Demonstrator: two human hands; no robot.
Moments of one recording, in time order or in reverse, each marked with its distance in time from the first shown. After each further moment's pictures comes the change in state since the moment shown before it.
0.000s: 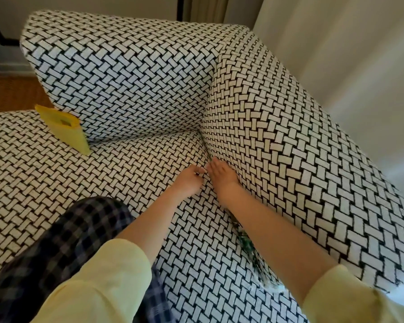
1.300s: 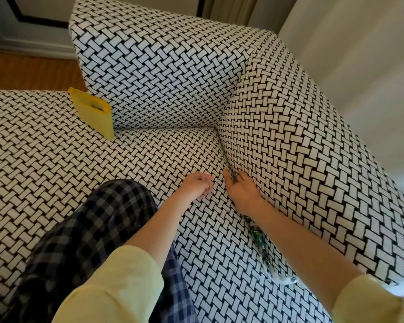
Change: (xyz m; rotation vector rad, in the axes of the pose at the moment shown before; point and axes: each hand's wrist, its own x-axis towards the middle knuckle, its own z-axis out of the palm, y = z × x) left_hand -0.035 -0.027 -0.023 -0.332 -0.096 -0.093; right_hand -0.023 -0.022 0.019 0.230 0.176 -0.001
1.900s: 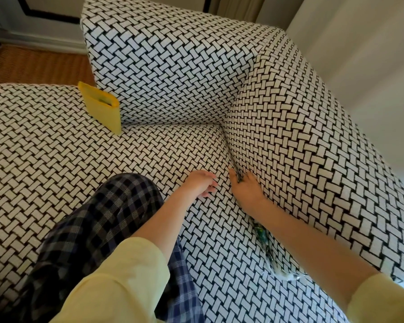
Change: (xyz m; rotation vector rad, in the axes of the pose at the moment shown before) left_hand -0.001 0.007 0.001 -0.045 0.057 -0.140; right_hand -0.005 -0.007 0.002 0.022 0.002 0.056
